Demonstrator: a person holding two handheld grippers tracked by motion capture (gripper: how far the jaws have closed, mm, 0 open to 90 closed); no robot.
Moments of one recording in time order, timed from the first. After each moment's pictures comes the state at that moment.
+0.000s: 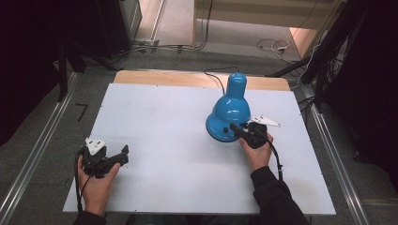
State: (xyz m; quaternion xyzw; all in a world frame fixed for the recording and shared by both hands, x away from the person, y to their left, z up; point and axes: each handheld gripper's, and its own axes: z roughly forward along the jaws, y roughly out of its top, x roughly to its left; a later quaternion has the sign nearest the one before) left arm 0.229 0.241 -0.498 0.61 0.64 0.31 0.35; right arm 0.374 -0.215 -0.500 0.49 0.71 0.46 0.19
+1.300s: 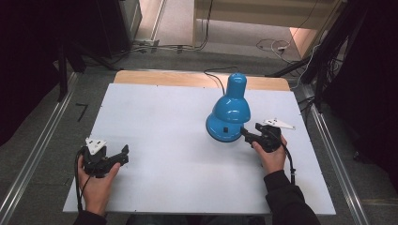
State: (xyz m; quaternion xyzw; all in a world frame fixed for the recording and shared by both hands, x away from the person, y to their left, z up) left arm 0.231 0.241 -0.498 0.61 0.64 0.31 0.35; right arm 0.364 -0.255 -0.496 0.51 0.71 0.44 0.19
